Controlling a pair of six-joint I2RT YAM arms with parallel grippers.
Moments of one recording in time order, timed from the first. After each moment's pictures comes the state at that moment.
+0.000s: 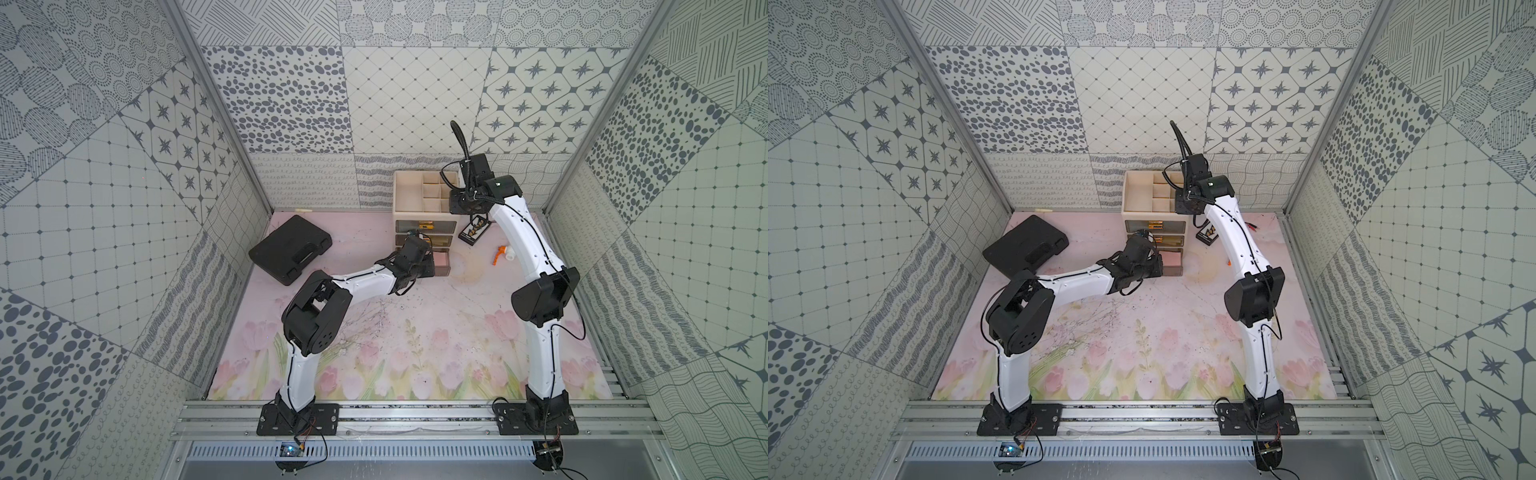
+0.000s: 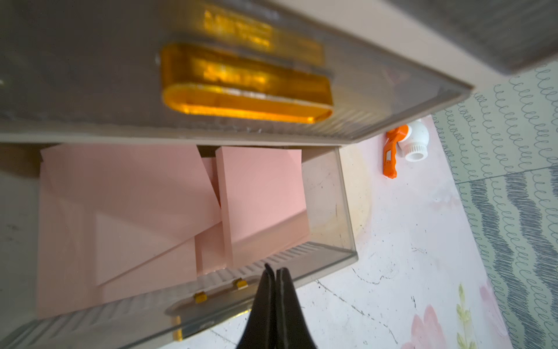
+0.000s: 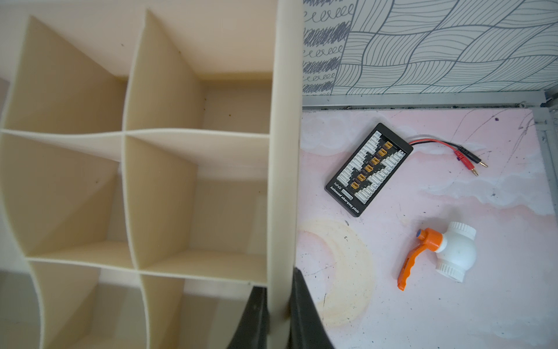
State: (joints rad) left arm -0.73 2.00 1.37 -0.02 -0.02 -0.65; right arm 0.36 2.19 2.49 -1.16 0.12 0.29
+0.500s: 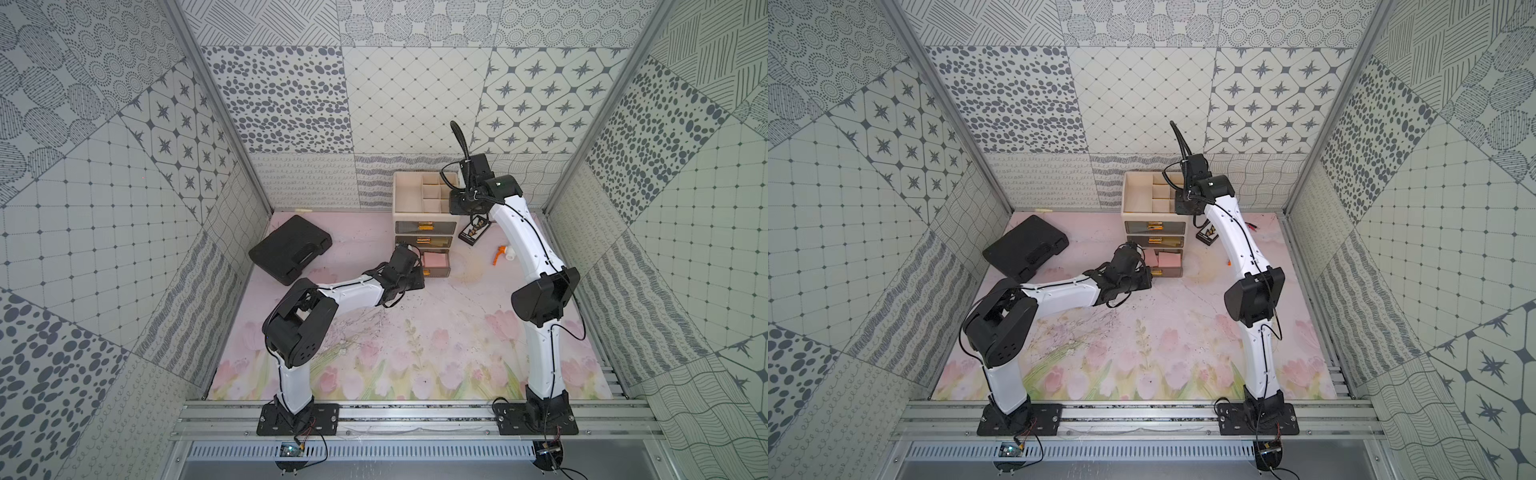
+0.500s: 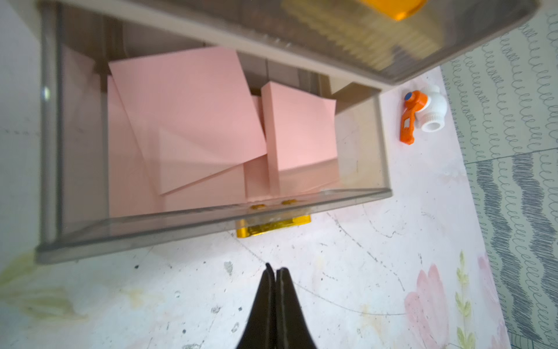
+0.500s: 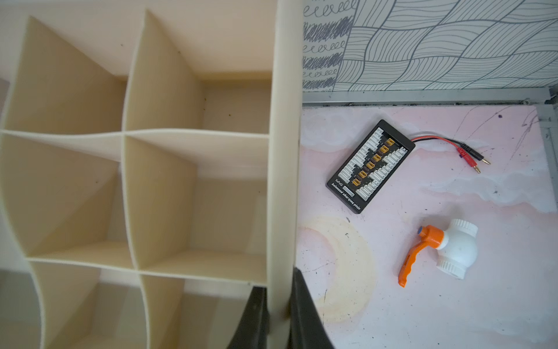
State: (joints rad) left arm -0.72 1.87 1.12 0.01 0.02 -0.73; right arm 0.36 2.19 2.50 -1.18 0.11 0.28
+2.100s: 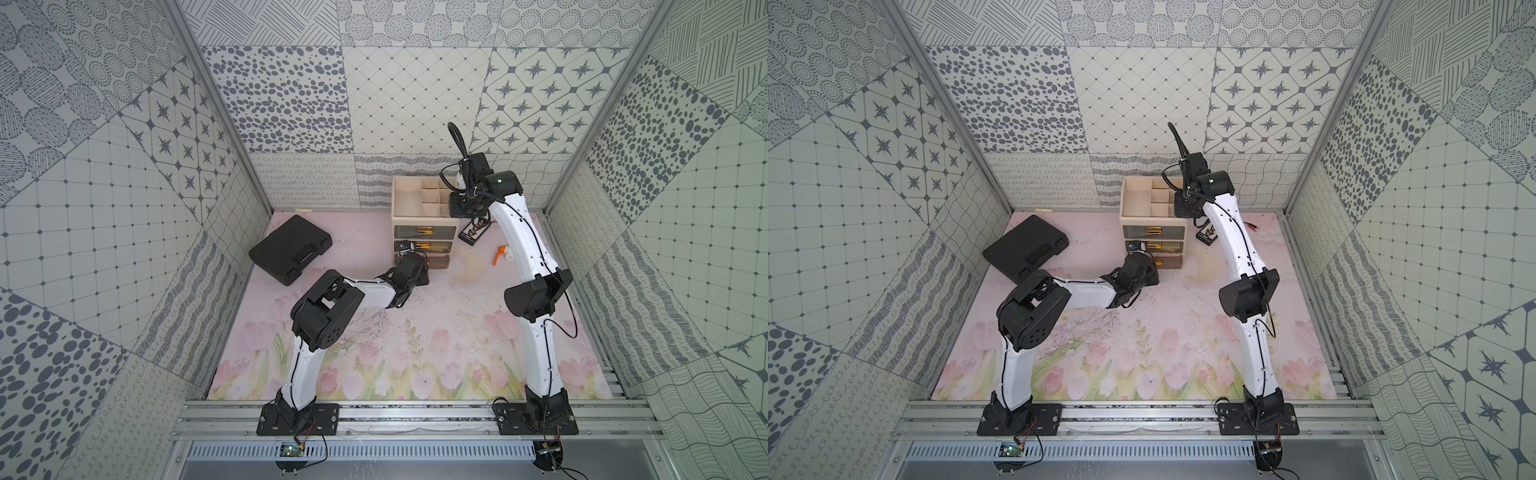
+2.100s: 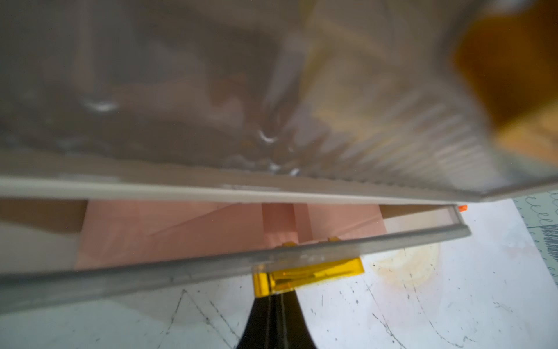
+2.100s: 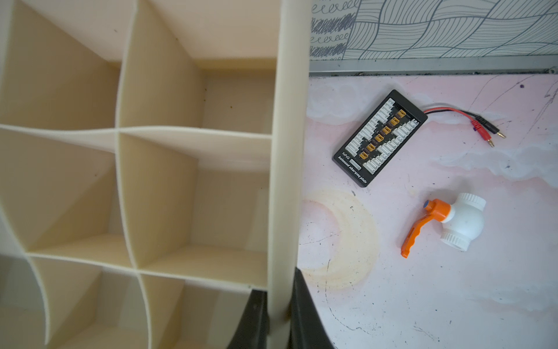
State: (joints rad) left arm -0.76 2.08 1.19 0.31 -0.23 -0.65; right arm 0.37 2.28 2.70 -1.39 0.06 0.29
